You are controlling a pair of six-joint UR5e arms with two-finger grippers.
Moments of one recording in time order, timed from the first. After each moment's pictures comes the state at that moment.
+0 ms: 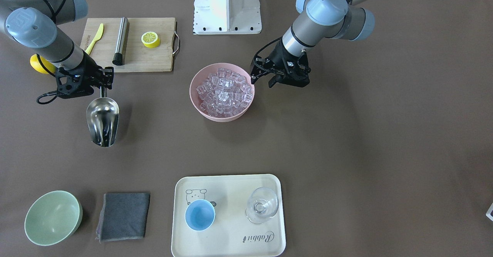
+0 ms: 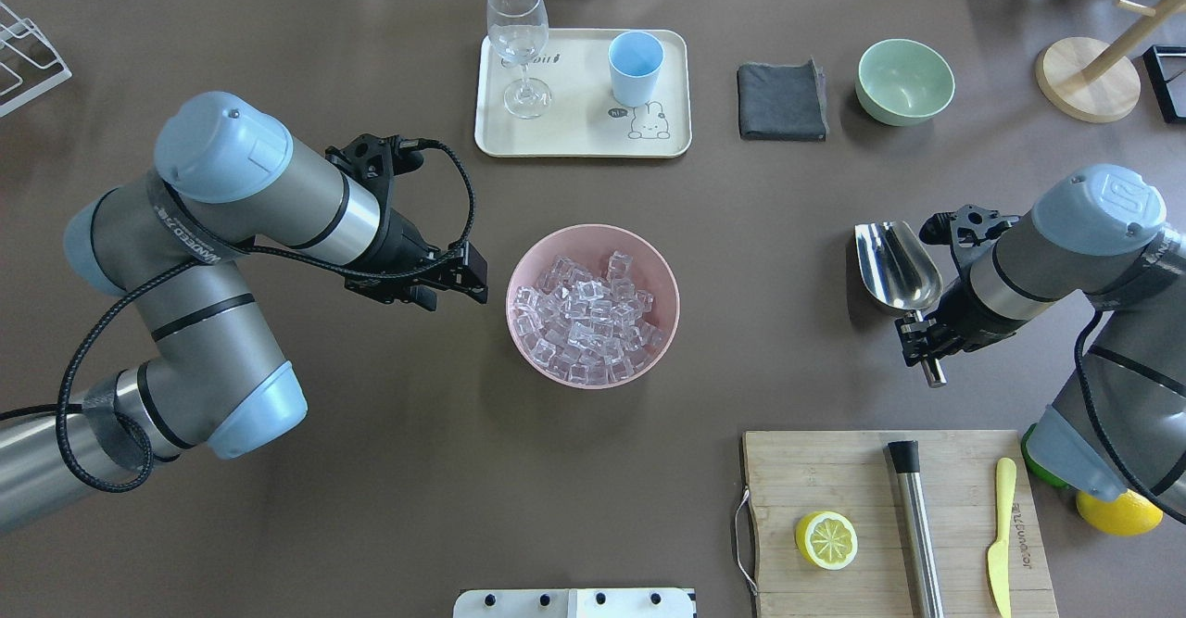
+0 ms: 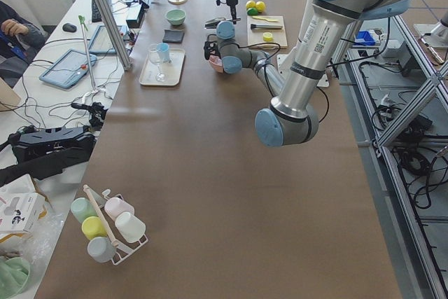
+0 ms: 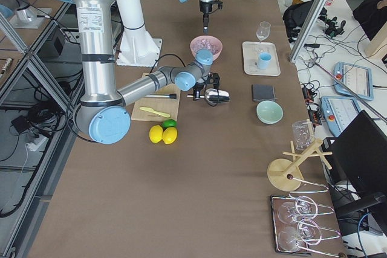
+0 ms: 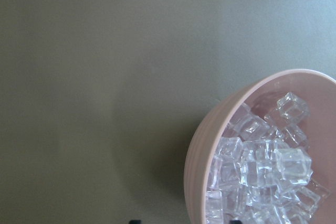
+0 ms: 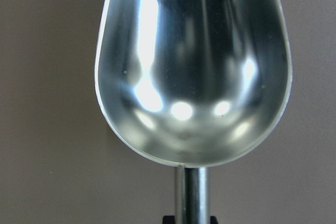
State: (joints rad) left arm -0.59 -2.08 -1.73 -2.05 -2.07 -1.35; right arm 0.73 -1.51 1.88 -1.31 2.19 0.89
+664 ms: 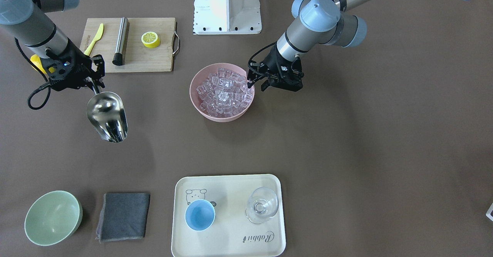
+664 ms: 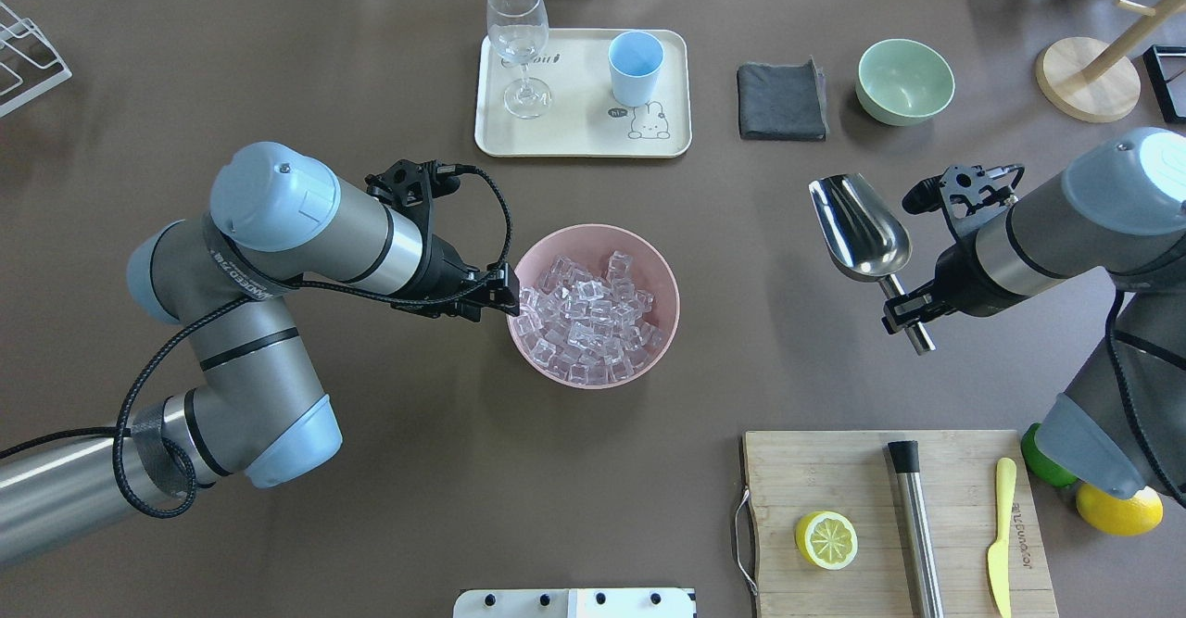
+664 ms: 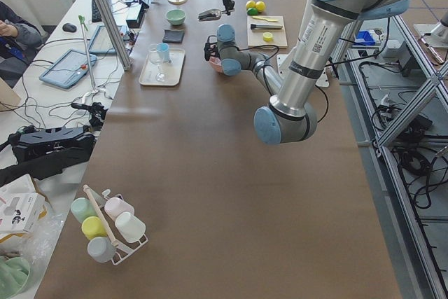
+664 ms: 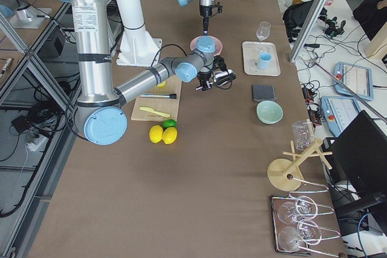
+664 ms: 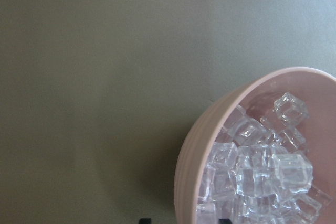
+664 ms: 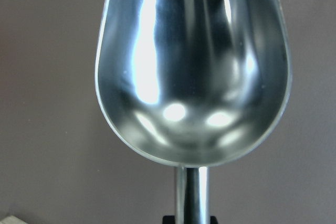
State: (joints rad) left arm -0.57 -2.10 -1.67 -2.11 -2.06 -1.35; right arm 0.83 -1.51 1.97 -1.32 2.18 0.48
